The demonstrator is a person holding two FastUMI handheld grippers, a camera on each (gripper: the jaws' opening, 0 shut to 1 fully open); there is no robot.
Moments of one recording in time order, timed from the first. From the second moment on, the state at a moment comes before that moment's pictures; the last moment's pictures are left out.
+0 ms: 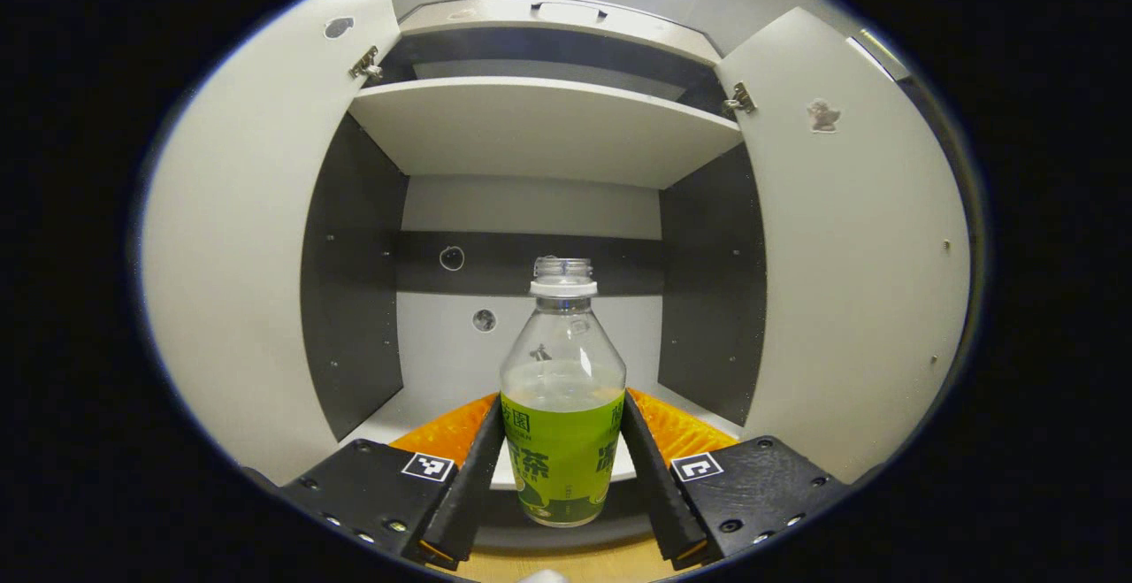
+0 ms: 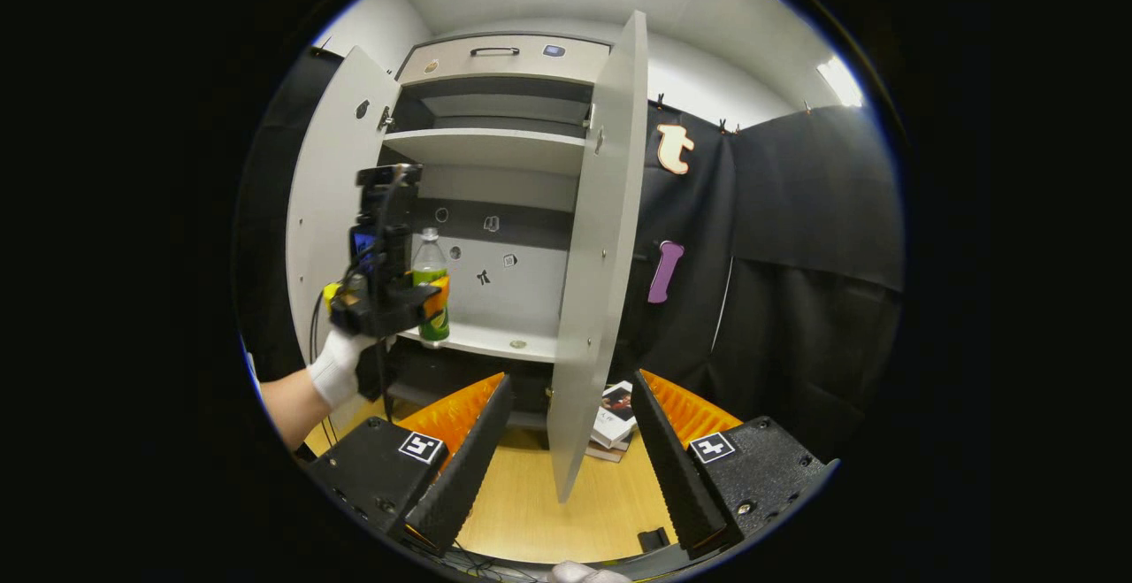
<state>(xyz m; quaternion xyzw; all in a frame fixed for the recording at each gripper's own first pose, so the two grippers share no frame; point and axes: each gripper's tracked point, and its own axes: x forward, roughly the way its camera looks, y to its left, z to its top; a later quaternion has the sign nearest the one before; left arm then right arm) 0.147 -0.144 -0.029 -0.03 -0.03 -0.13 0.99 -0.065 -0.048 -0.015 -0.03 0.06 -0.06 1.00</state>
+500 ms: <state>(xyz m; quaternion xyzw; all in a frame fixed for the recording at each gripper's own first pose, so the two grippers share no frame) 0.008 -0.180 -0.172 -0.01 -0.02 -0.24 0.97 -0.062 -0.058 -0.050 -0.03 0.10 -0.05 0.99</state>
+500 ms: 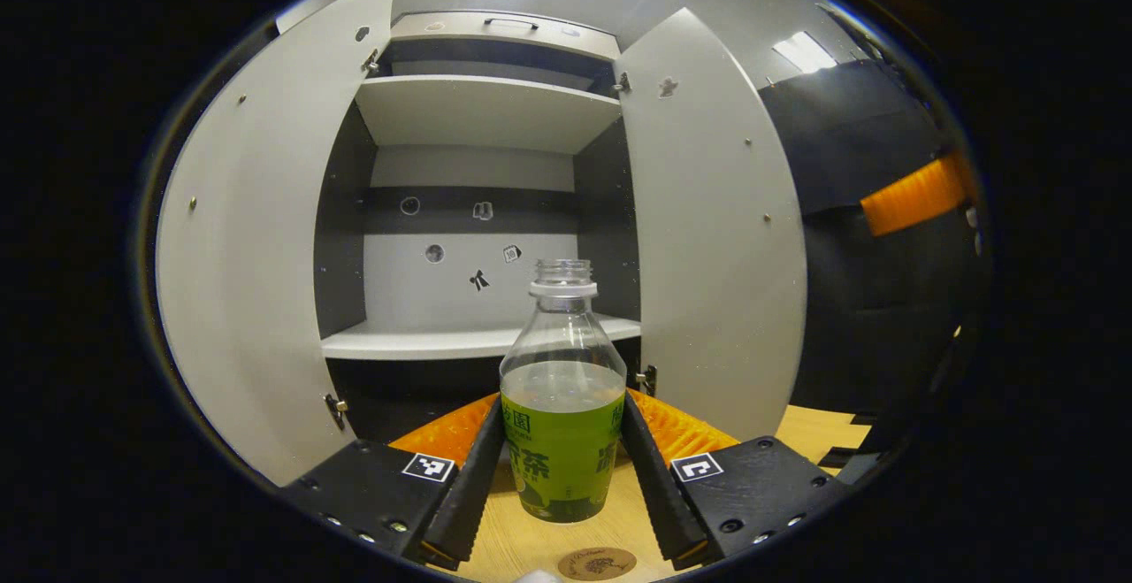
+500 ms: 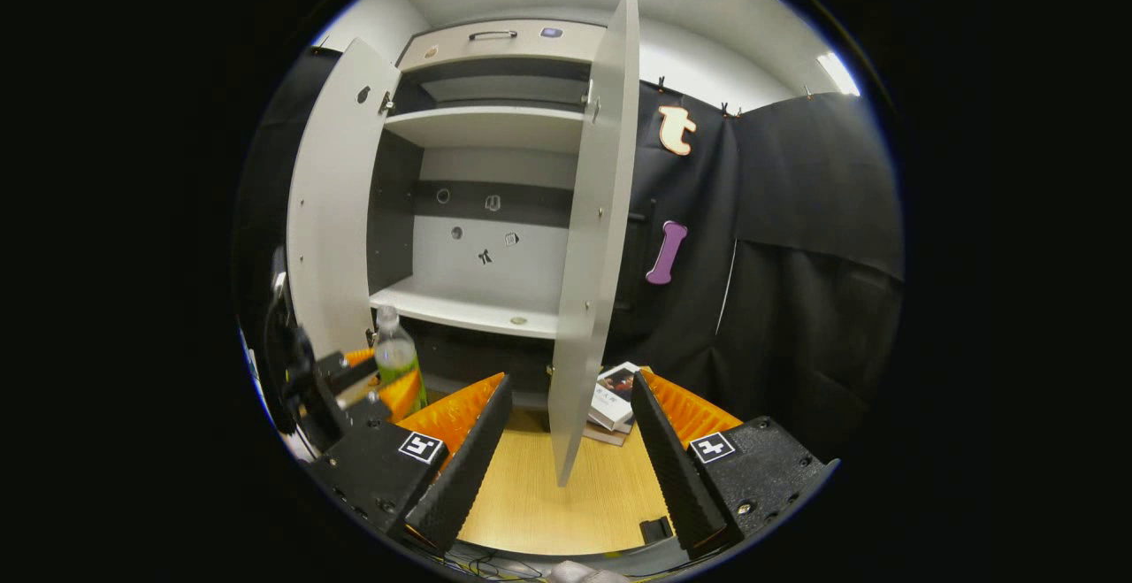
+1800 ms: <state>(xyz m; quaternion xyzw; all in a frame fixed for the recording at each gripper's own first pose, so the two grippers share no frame) -0.004 -0.187 -0.333 -0.02 0.05 -0.20 0.98 -0.067 -0.053 -0.099 -0.07 0.17 -0.05 0.98</state>
